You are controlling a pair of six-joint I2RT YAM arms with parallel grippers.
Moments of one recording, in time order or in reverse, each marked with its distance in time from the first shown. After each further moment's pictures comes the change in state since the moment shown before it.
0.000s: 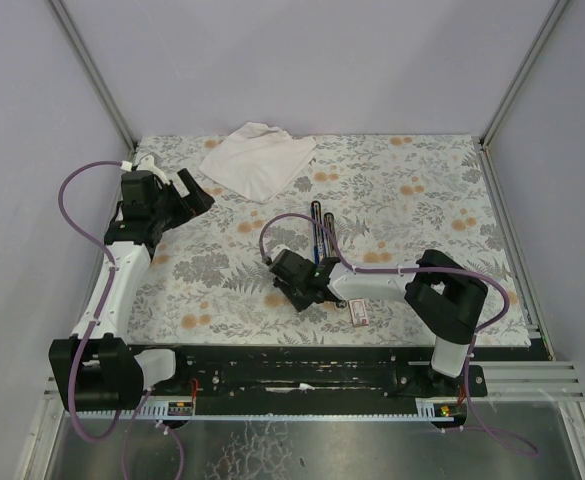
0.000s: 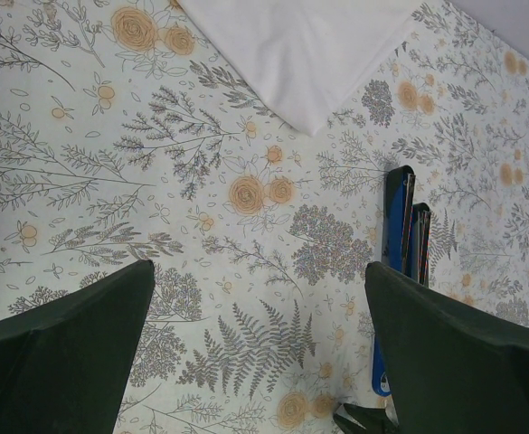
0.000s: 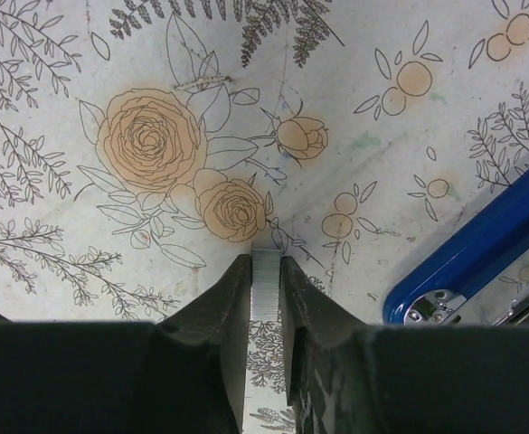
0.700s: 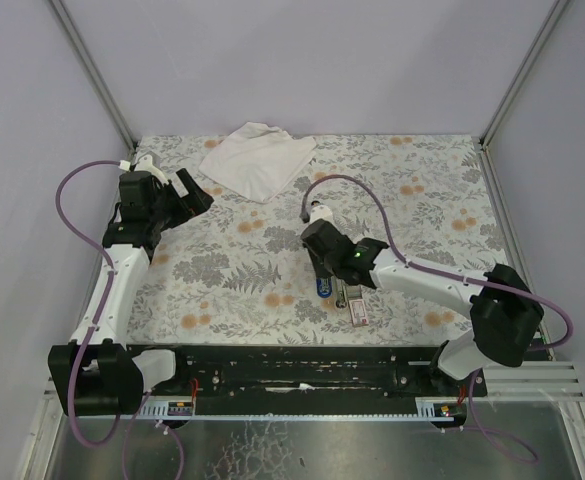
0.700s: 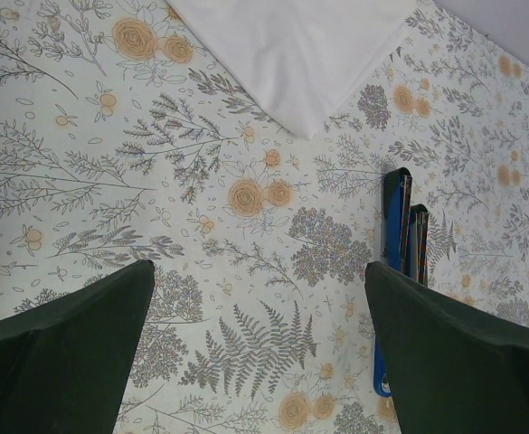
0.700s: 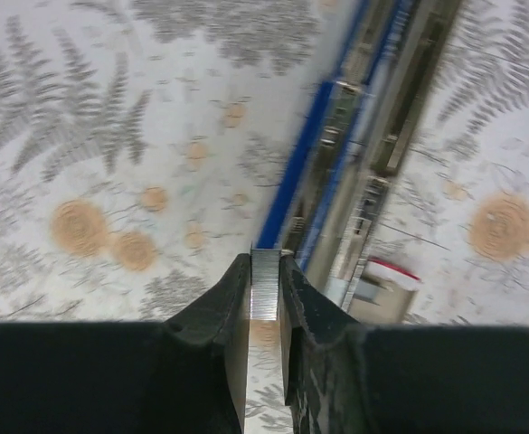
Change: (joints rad) left arm 0.000 -0.024 -0.002 0.000 -0.004 0.010; right arm -0.106 -0.273 -0.015 -0.066 0.182 0.117
